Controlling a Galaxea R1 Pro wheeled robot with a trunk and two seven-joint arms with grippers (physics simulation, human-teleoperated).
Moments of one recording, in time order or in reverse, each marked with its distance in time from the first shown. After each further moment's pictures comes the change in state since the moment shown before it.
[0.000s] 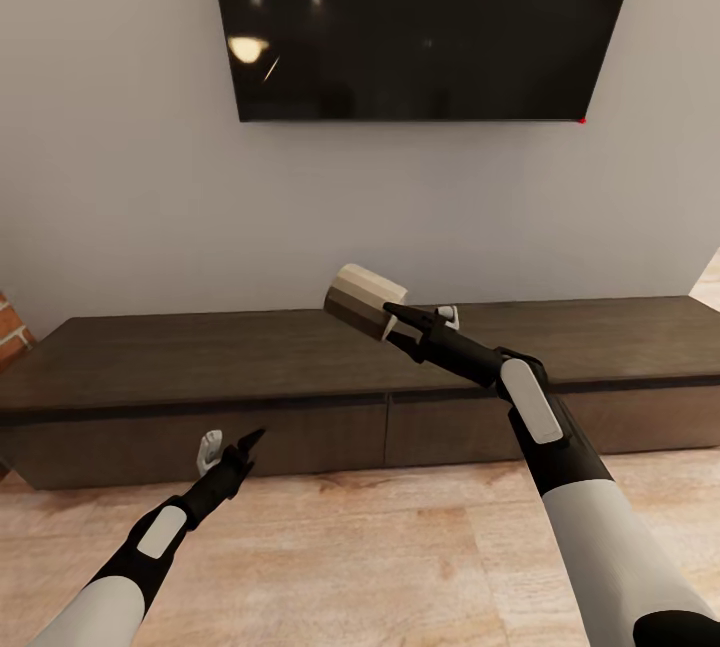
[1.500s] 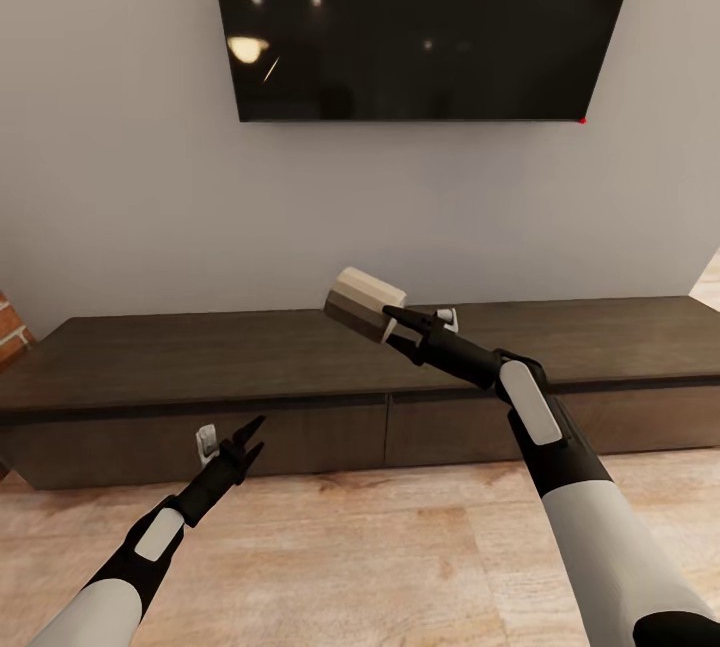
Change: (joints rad) left arm 0.006 0.006 0.001 0.000 -0.004 0.037 -0.293; right arm 0.003 0.000 0.001 0.012 -0.001 0.001 -0.012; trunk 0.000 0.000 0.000
